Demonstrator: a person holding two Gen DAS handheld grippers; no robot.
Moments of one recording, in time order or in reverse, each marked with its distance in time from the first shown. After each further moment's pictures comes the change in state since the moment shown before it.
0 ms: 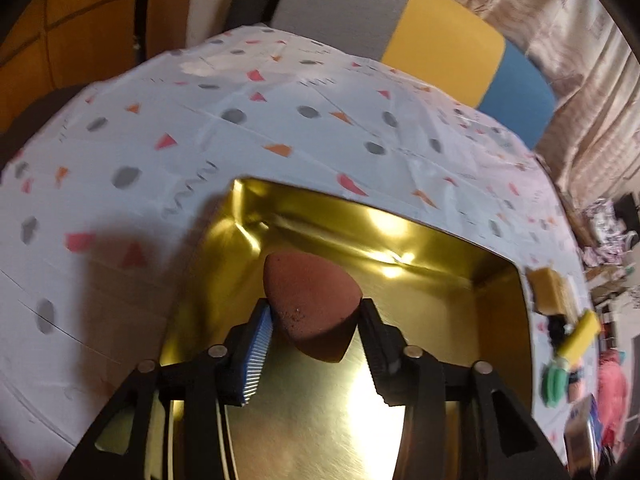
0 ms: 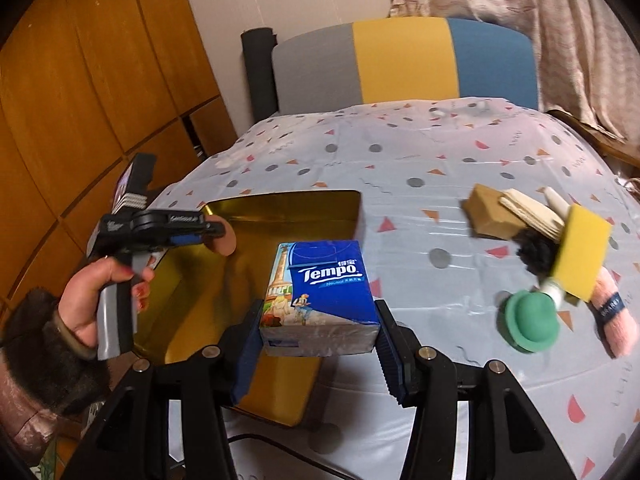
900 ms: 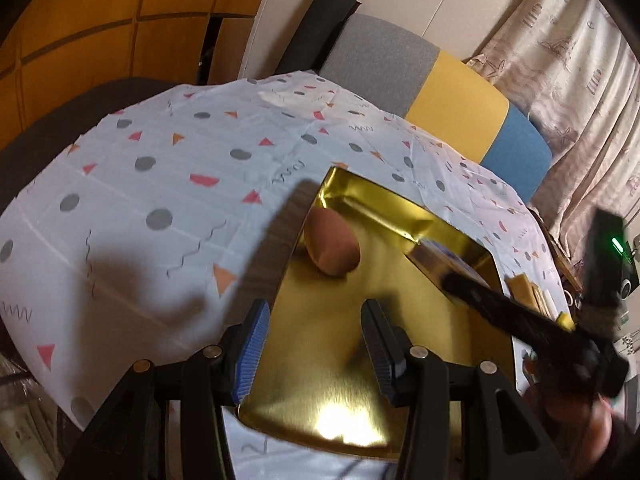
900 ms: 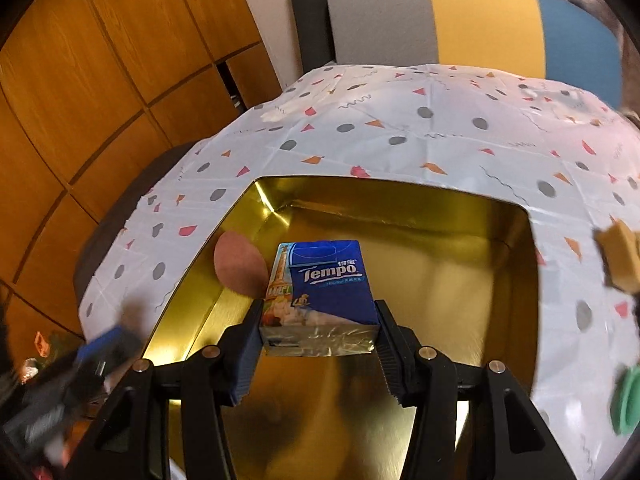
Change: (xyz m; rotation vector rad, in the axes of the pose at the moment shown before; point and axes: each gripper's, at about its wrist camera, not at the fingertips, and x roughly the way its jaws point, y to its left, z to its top) left arm -0.111 0.057 -0.110 -0.149 -0.182 -0.027; right arm 0.150 0.092 0.055 -0.091 0.180 0.116
